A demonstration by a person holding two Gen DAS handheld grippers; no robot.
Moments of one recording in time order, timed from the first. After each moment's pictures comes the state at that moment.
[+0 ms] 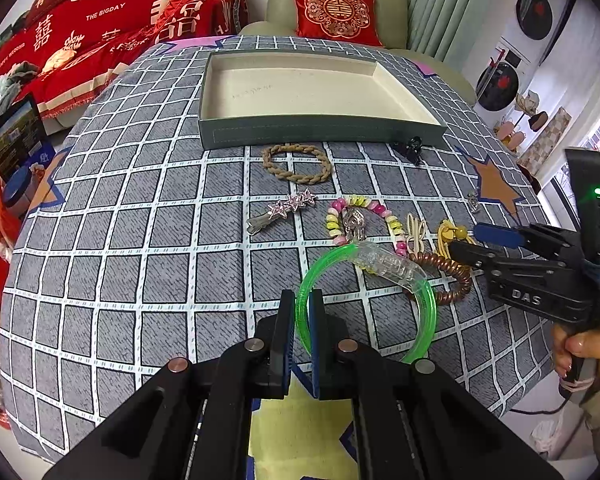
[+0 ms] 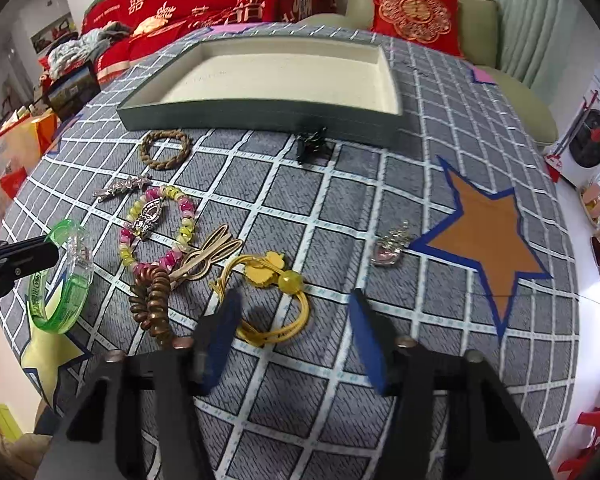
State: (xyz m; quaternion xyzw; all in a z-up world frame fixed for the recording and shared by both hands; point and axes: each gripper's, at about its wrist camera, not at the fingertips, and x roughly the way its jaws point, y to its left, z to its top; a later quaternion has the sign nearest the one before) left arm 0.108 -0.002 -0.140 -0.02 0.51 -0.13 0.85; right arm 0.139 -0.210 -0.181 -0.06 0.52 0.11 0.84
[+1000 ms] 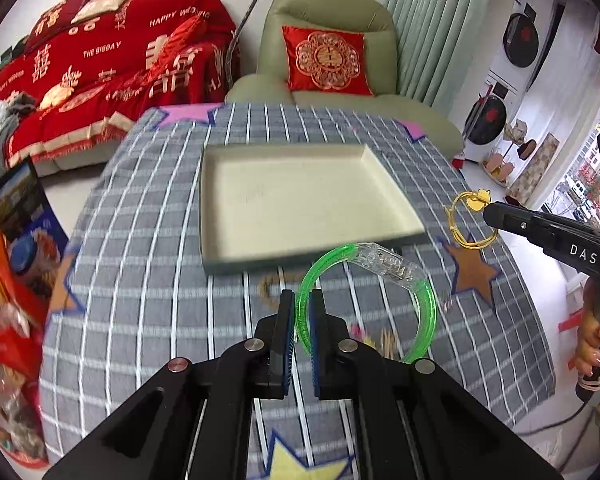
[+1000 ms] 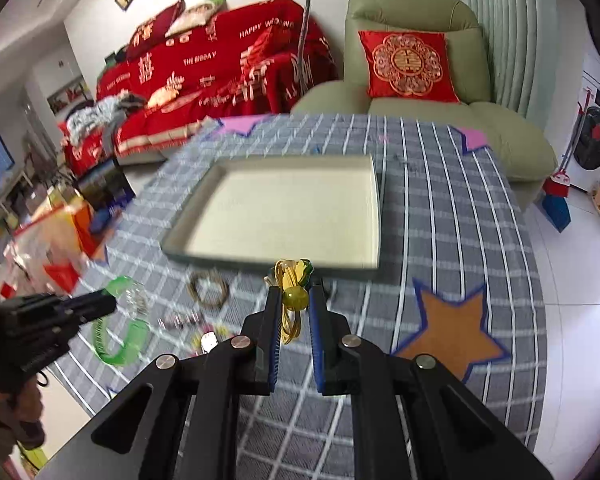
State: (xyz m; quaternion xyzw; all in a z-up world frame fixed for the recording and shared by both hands) left arm 0.178 -0.003 -0.054 -0.03 0.45 -0.14 0.88; right arm 0.189 -0.227 -0.048 0.02 0.43 0.13 0.89
